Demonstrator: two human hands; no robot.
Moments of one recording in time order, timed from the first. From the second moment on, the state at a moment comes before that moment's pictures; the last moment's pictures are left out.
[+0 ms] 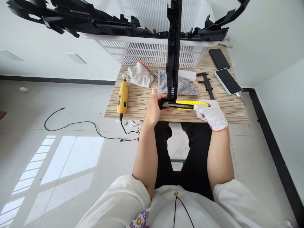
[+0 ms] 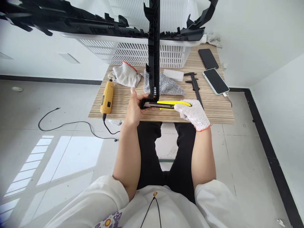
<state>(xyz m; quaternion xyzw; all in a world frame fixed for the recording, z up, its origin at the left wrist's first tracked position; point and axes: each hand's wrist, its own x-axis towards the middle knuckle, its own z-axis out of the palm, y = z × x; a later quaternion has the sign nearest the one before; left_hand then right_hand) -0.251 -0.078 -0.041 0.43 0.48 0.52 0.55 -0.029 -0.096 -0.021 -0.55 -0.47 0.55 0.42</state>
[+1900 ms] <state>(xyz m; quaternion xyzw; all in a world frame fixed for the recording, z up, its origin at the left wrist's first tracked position) -0.251 -0.078 -0.041 0.45 0.49 0.51 0.55 -0.028 -0.097 -0.021 -0.55 -0.47 0.55 0.42</state>
